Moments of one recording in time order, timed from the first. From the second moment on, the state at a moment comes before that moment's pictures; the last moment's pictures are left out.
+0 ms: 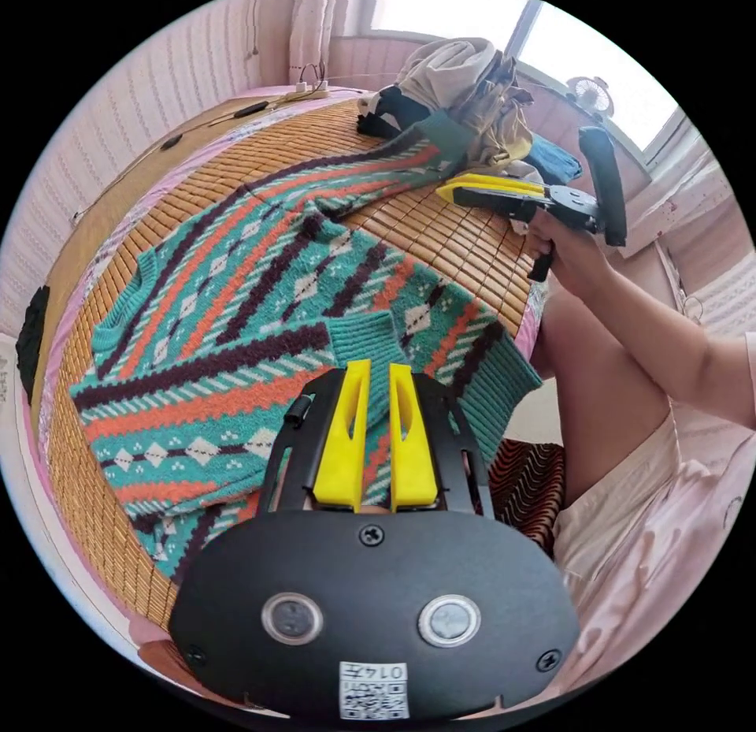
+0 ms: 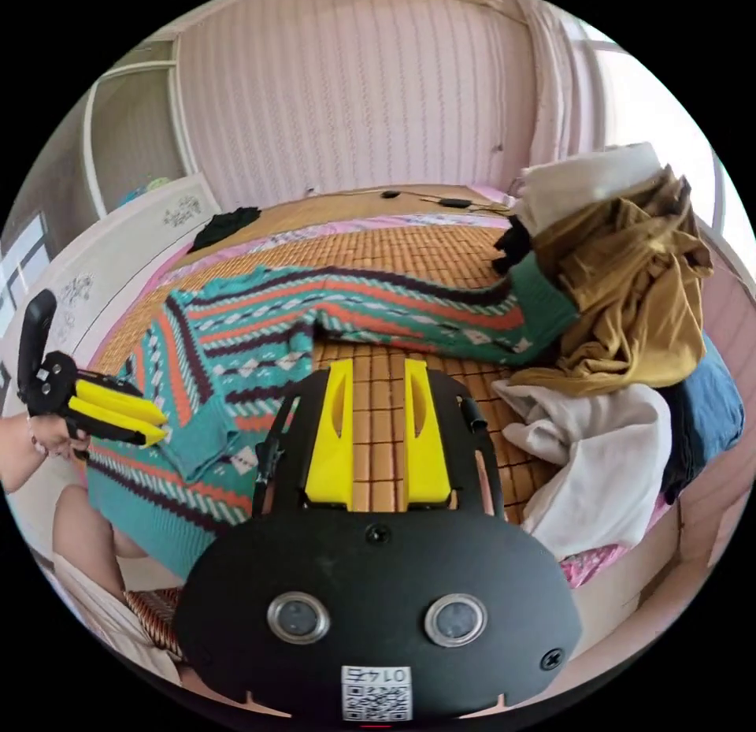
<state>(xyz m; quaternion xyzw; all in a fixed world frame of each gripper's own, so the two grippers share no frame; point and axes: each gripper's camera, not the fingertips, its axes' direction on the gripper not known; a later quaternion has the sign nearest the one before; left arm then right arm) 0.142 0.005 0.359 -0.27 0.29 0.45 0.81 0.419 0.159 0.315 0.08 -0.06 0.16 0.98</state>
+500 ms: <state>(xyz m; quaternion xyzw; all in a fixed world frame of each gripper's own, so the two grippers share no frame) 0.325 -0.099 0.388 -0.21 0.40 0.41 0.79 0.536 0.197 0.317 0.17 0.02 0.30 0.94</state>
